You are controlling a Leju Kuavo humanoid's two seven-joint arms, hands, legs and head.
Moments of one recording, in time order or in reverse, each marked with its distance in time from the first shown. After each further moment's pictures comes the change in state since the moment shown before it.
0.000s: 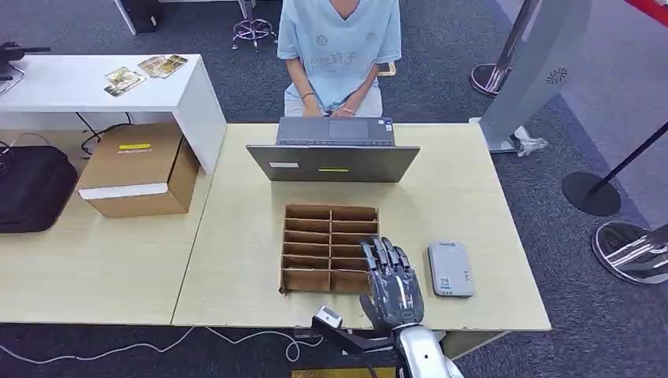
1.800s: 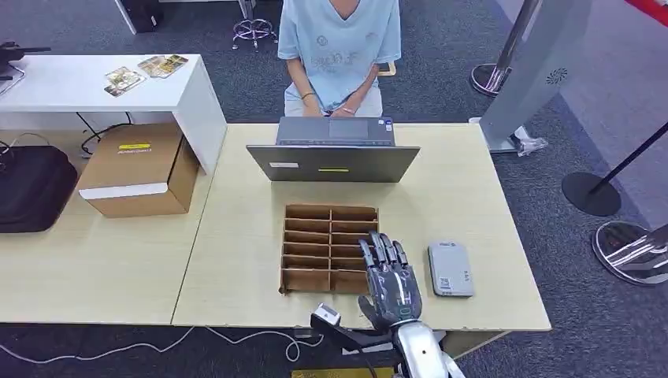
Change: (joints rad) left arm -0.019 -0.028 -0.195 0.000 -0.163 -0.085 -0.086; right arm -0.024 0.000 0.006 0.025 -0.001 0.001 0.000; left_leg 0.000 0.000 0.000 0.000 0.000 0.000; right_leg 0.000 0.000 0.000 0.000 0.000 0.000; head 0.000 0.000
